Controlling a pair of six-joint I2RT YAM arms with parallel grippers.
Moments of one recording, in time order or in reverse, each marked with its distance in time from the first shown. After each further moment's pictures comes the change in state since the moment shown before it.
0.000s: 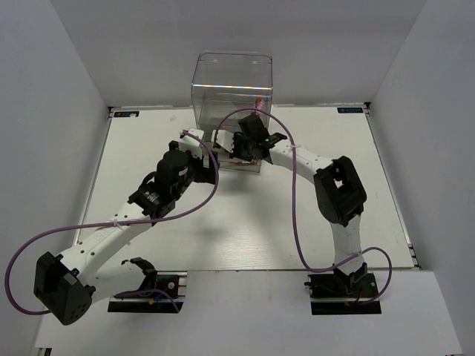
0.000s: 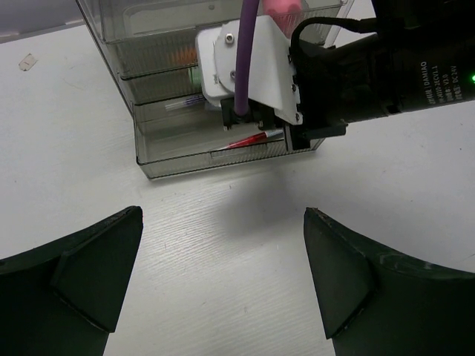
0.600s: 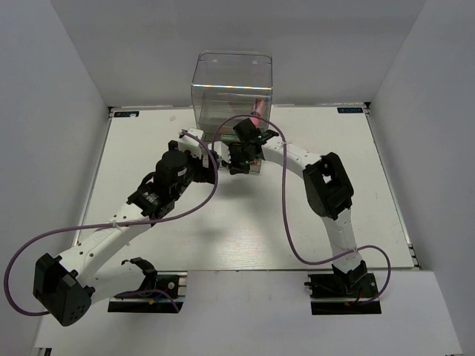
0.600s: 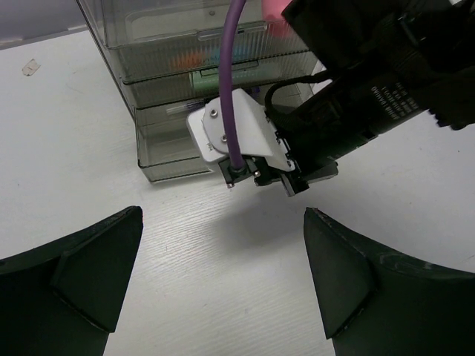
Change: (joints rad) left arm 0.000 -0.010 0.000 0.003 0.000 0.008; right arm -0.005 0.126 0.156 -0.332 -0.333 -0.070
